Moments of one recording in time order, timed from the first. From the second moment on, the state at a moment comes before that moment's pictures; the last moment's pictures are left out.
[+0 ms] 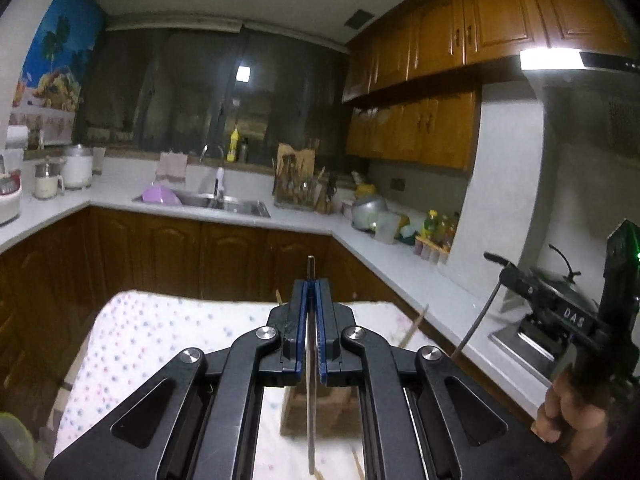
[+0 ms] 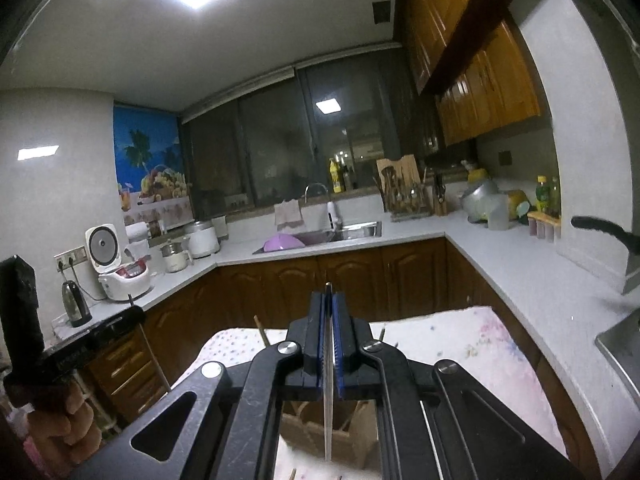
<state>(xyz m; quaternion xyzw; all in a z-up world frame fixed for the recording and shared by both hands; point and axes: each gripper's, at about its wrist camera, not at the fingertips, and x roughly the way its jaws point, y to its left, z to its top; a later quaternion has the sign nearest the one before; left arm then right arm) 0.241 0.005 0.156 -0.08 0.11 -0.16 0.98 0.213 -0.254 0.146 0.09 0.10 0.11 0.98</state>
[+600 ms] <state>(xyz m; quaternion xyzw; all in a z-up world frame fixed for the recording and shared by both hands) 0.319 -0.033 0.147 -0.08 0.06 -0.11 0.99 0.266 -0.254 0.136 0.08 0.08 0.09 0.99</state>
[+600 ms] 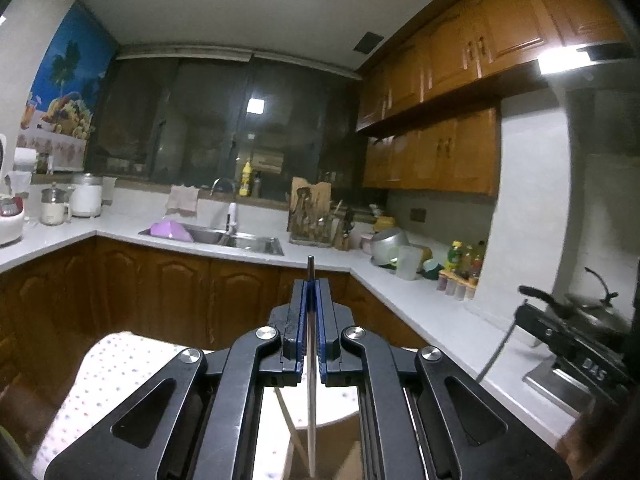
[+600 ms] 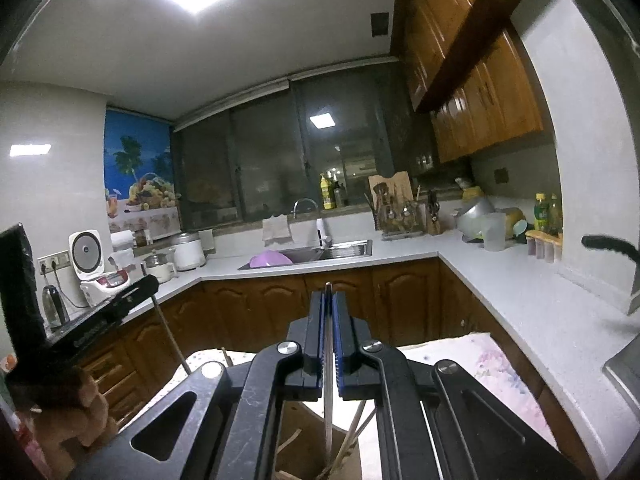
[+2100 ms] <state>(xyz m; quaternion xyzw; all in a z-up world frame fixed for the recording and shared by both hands) 0.352 -0.025 0.061 -0.09 0.20 -0.11 0.97 0.290 -0.276 0.057 0.15 0.19 0.08 0.97</state>
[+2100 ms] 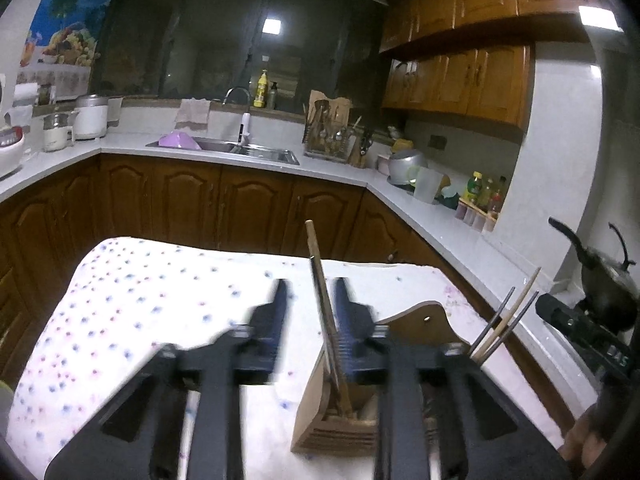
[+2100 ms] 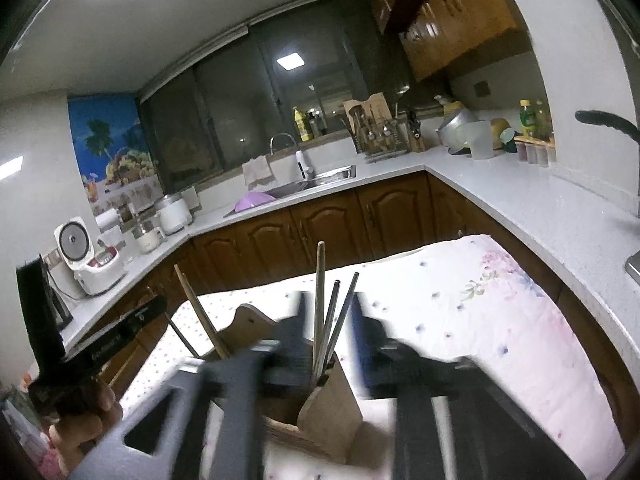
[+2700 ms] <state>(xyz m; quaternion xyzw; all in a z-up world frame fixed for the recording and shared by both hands) 0.264 0.020 0.038 -0.11 0.25 -0.08 0.96 0.220 -0.267 0.050 0.17 0.20 0.10 0.96</state>
